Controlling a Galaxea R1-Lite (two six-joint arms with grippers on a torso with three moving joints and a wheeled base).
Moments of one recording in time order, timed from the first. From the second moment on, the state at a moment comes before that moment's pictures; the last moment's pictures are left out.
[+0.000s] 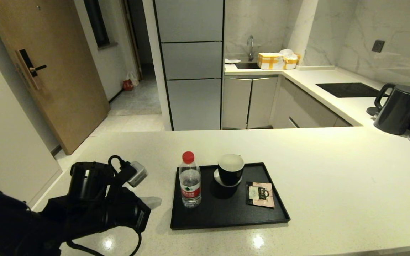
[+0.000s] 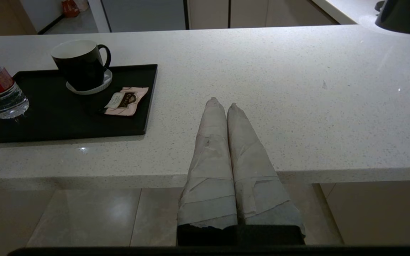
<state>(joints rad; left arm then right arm) -0.33 1.80 -0.44 -0.74 -0.31 0.20 -0.01 0.00 0.00 0.00 0.01 -0.02</state>
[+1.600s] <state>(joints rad) -0.34 1.83 -0.43 -0.84 -0.39 0.20 -0.01 0.00 0.00 0.00 0.01 -0.02</state>
